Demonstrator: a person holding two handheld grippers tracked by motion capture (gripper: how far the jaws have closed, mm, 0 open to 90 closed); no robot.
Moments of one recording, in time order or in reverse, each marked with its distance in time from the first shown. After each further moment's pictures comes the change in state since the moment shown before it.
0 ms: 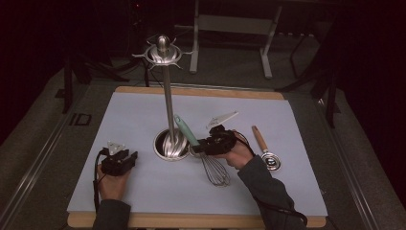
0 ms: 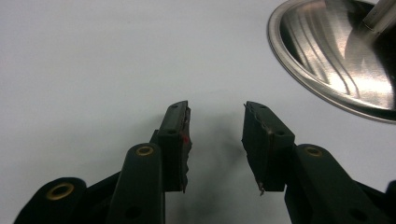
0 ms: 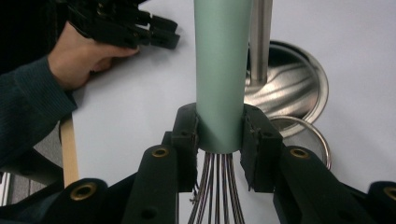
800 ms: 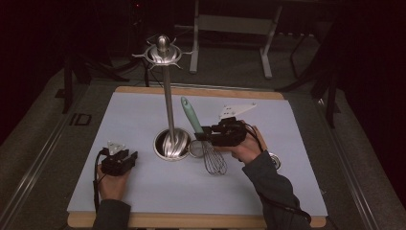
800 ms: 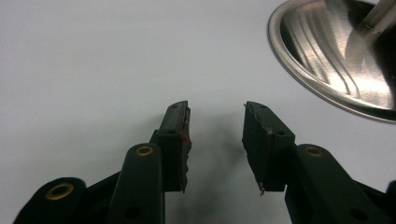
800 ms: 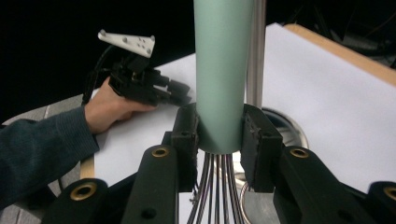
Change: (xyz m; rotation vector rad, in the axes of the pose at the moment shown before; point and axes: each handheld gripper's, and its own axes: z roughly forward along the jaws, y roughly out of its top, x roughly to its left) left arm 0.000 0.000 0.000 0.003 0.001 0.002; right arm 0.008 0.021 -0.045 -0.215 0.019 -0.071
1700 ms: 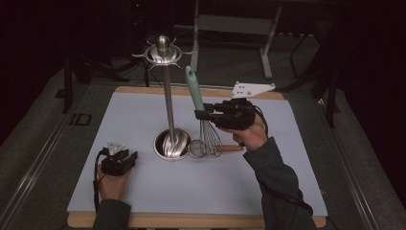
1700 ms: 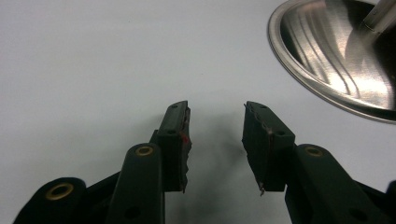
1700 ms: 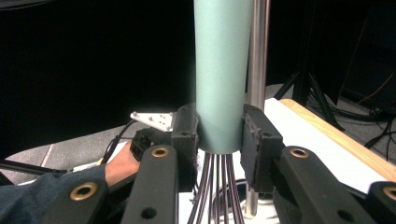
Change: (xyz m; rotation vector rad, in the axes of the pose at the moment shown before) left arm 0.000 0.000 0.000 0.000 -0.001 0.001; right arm 0.014 0.058 -0.037 -0.201 0.030 -0.074
